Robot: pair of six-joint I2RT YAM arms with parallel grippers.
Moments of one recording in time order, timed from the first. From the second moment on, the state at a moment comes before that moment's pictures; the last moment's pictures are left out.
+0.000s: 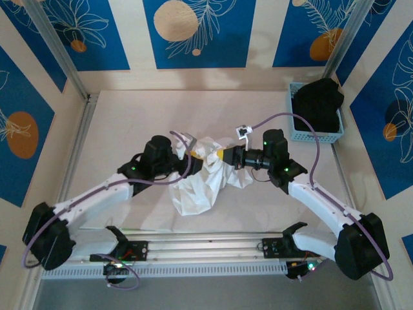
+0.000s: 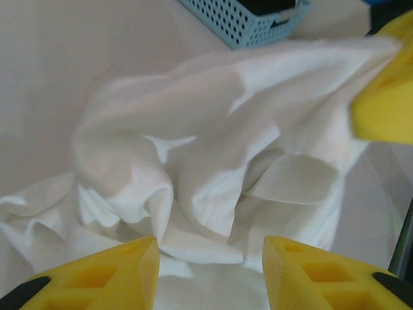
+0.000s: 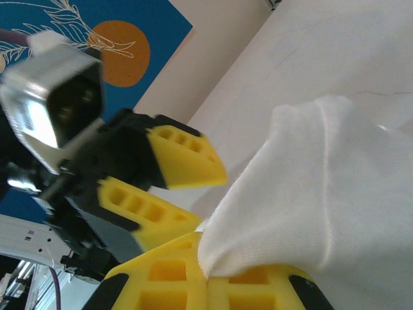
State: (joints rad) left arm -0.72 1.24 0.84 -0.10 0.27 -0.18; right arm 0.45 1.10 0.70 0.07 -0.73 0.55
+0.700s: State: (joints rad) left arm -0.72 1.51 0.98 -0.02 0.45 -0.16; right arm 0.41 1.07 0.66 0.08 -0.74 0.57
